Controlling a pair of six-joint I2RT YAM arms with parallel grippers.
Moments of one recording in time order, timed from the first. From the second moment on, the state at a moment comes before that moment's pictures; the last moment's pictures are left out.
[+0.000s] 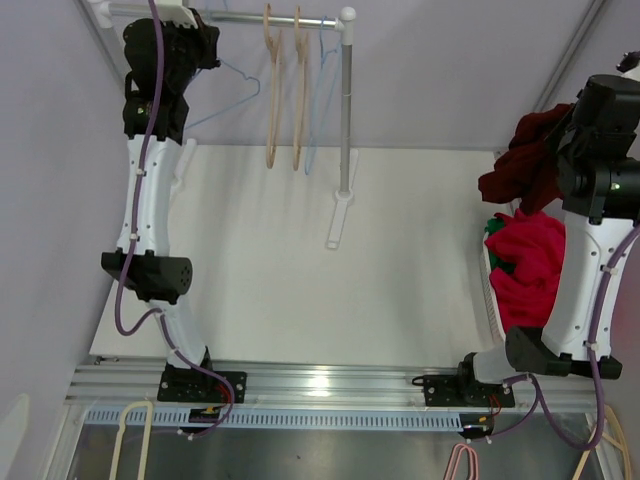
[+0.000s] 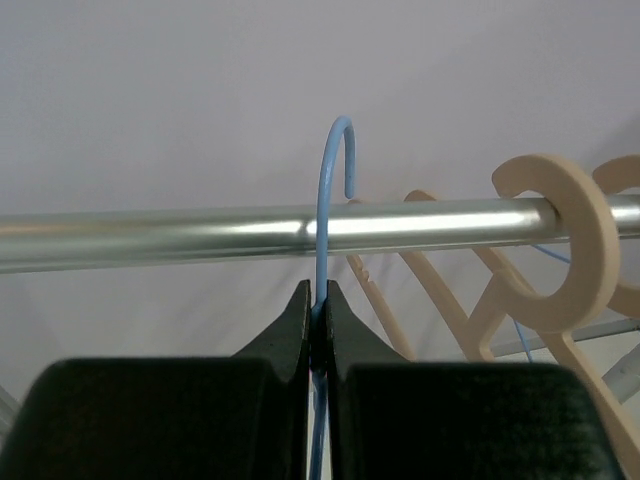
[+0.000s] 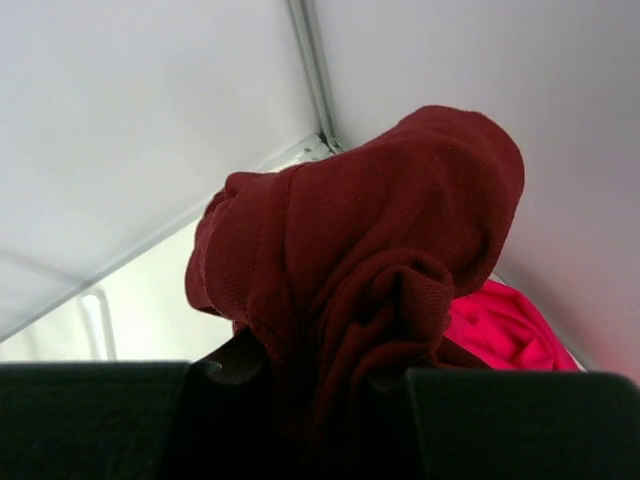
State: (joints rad) left arm -0.09 1.92 2.44 -0.36 0.15 -0.08; right arm -0.05 1.46 2.26 -1.11 0.49 0.31
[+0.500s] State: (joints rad) left arm -0.15 1.88 2.21 -0.21 0.13 -0.06; right arm -0.31 1.34 2.10 -1.13 0.30 0.36
